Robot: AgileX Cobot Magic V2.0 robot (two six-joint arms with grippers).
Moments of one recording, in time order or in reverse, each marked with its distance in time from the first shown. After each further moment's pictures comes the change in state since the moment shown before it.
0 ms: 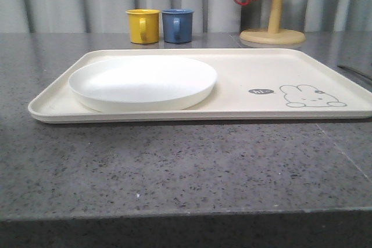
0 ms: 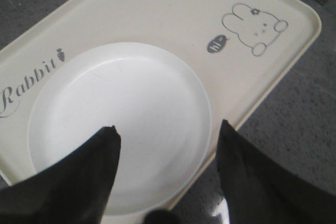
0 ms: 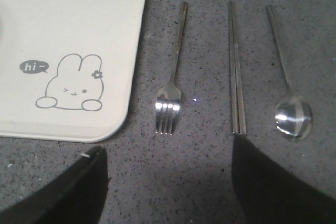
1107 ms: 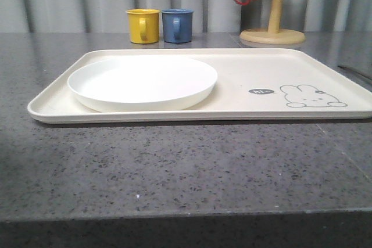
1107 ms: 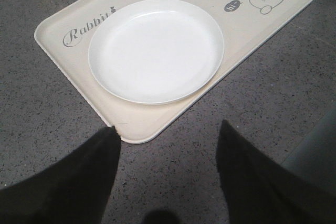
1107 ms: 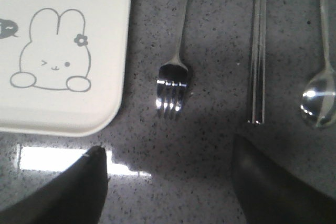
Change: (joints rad) left arm -0.082 -0.545 0.336 0.239 0.067 -0.253; right arm 0.000 0.498 -0.363 0.000 0.306 0.000
